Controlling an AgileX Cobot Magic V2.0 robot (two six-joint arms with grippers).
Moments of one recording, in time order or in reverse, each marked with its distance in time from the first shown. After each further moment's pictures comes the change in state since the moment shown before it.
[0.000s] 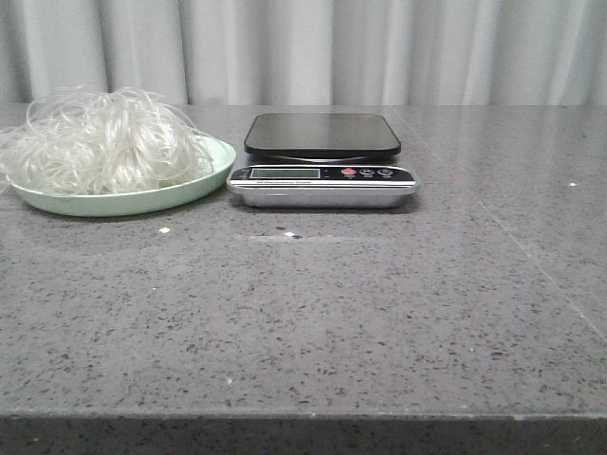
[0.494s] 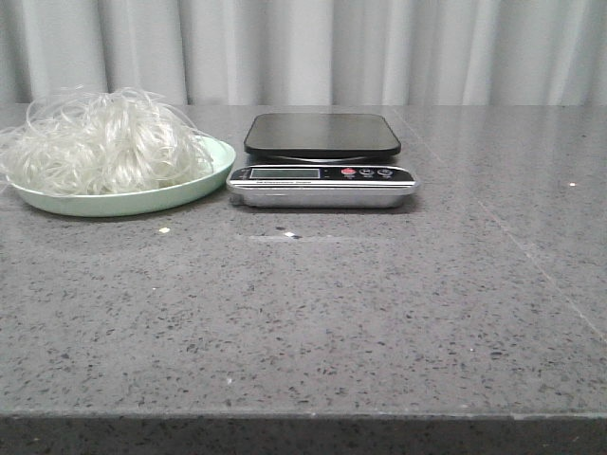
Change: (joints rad) left arm 0.000 0.000 0.000 0.000 0.000 0.000; right arm 0.000 0.000 0.001 0.000 0.003 0.000
